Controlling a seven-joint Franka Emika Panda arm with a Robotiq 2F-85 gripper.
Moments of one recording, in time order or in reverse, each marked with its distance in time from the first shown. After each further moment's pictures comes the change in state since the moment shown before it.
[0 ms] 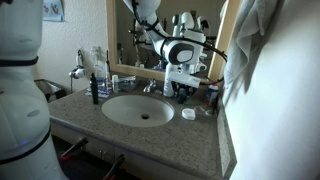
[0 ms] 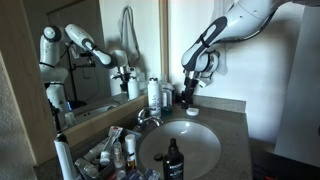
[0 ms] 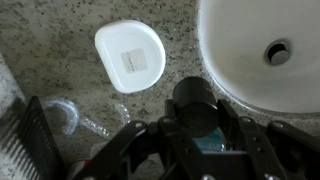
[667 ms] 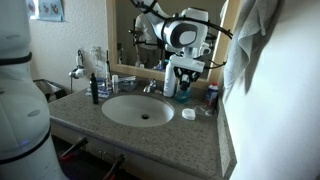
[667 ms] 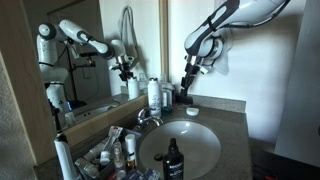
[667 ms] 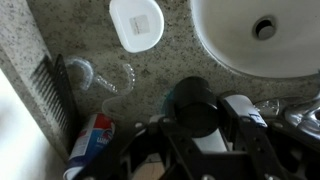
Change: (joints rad) arm 0.004 -0.131 -0.013 0.016 -0.008 -0.068 0.001
